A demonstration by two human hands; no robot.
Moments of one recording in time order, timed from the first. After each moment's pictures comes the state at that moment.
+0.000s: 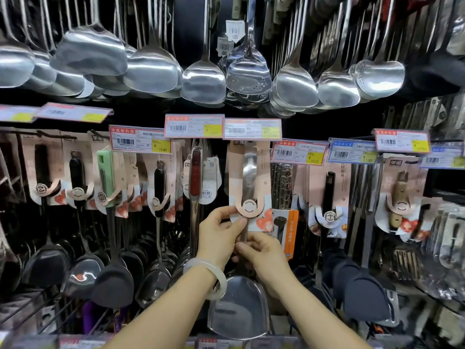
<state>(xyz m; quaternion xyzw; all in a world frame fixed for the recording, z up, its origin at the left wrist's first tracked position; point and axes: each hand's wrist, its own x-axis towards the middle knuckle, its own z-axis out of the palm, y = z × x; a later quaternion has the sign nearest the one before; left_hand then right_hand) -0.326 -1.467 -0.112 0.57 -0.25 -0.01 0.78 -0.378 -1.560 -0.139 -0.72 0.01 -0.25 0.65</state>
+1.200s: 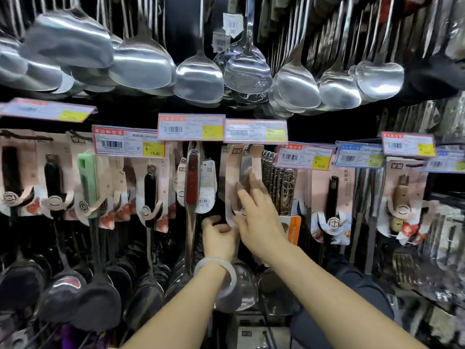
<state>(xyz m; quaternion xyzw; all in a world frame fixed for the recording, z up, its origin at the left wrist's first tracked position) -0.275 -1.506 -0.125 0.62 -0.15 0.02 0.77 -0.338 -1.570 -0.081 -0.93 0.05 -0.35 0.07</state>
